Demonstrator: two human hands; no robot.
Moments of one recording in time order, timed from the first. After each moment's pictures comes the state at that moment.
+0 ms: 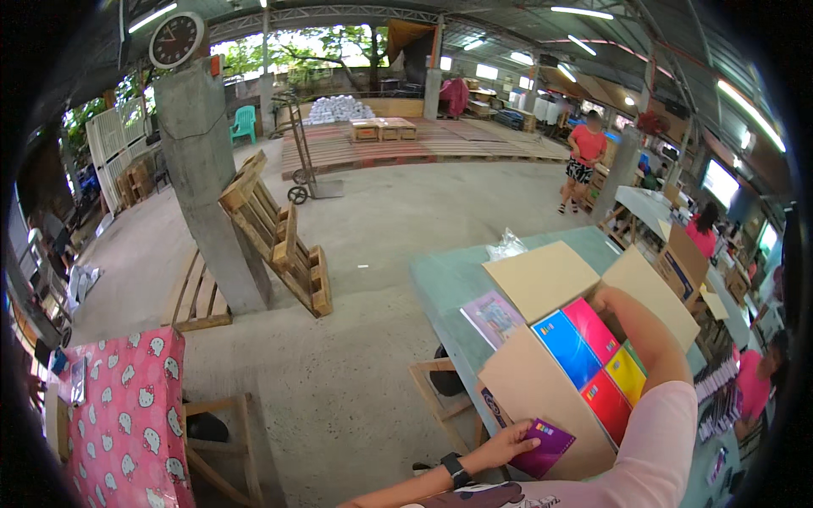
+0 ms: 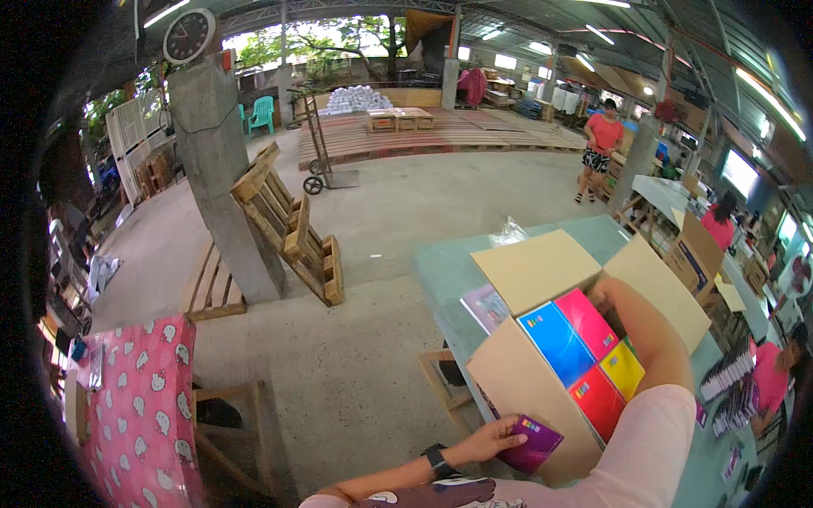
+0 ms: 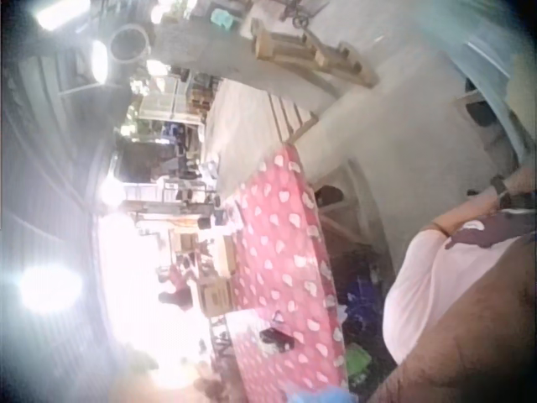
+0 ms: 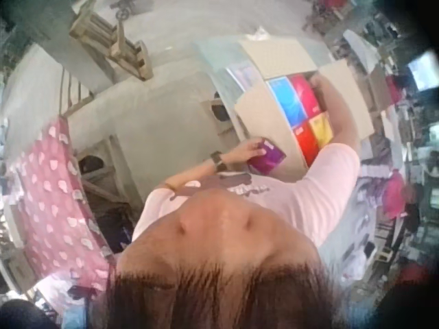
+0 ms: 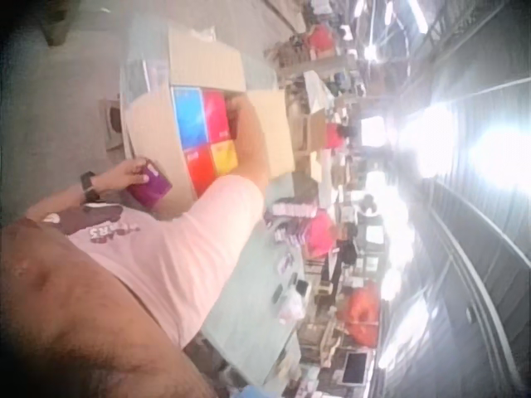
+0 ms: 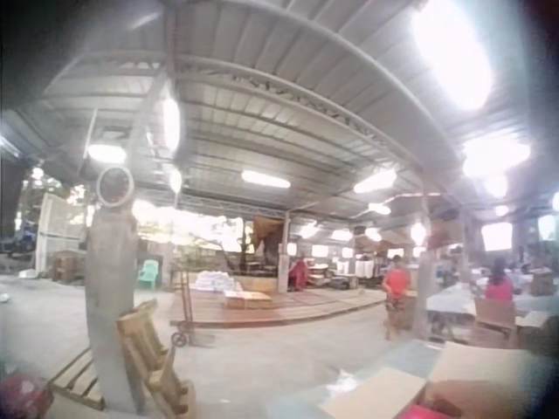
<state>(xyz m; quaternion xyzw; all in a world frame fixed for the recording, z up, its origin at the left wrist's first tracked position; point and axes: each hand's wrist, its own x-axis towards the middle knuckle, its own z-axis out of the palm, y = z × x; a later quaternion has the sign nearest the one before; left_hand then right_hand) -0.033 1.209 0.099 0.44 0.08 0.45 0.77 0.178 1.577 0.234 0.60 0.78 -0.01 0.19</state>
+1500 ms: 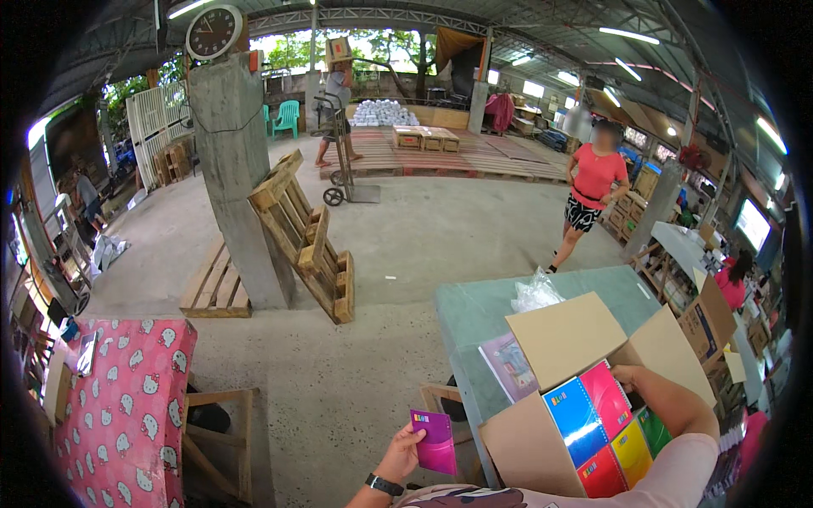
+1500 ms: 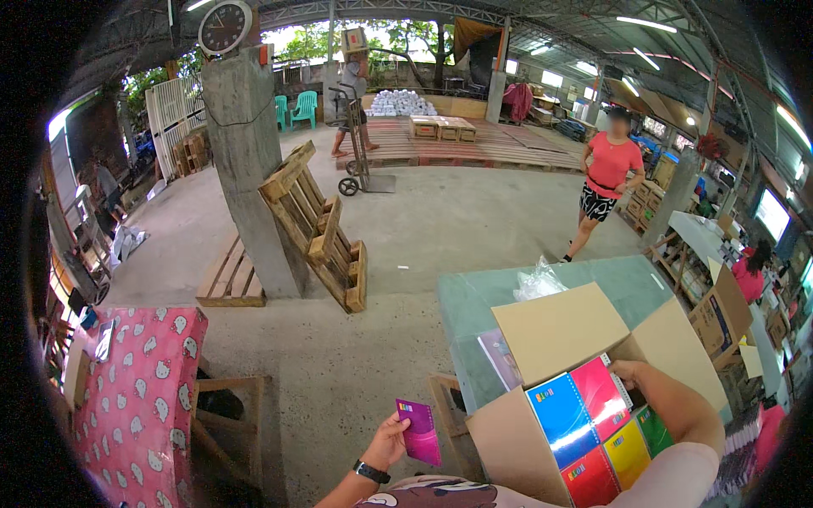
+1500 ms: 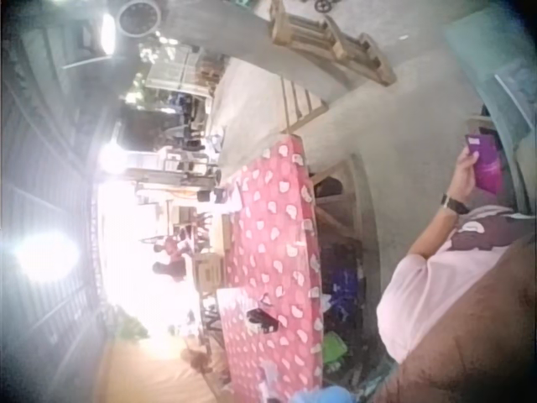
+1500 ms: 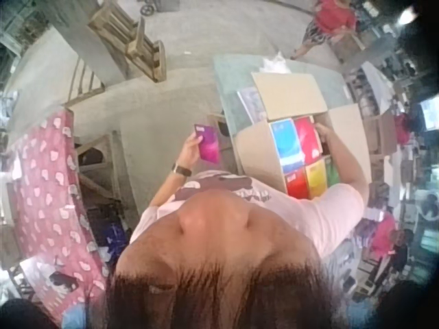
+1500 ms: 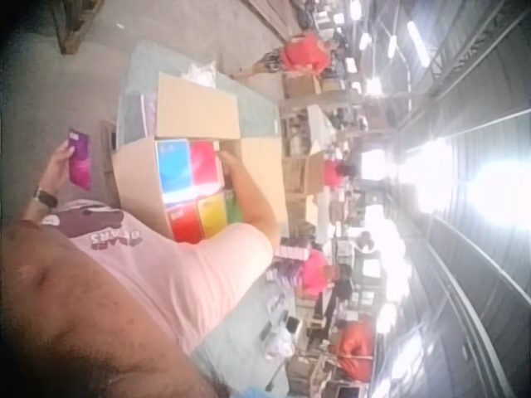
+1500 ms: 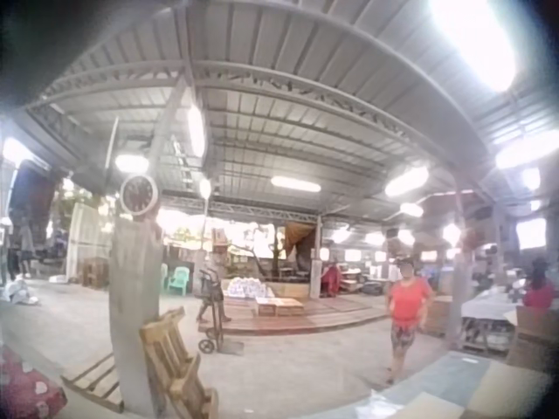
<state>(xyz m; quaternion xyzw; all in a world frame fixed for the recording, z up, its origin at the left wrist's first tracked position) -0.181 1.217 0.082 0.12 0.20 0.74 0.64 0.204 1.533 0.216 0.69 0.54 -0.48 0.04</state>
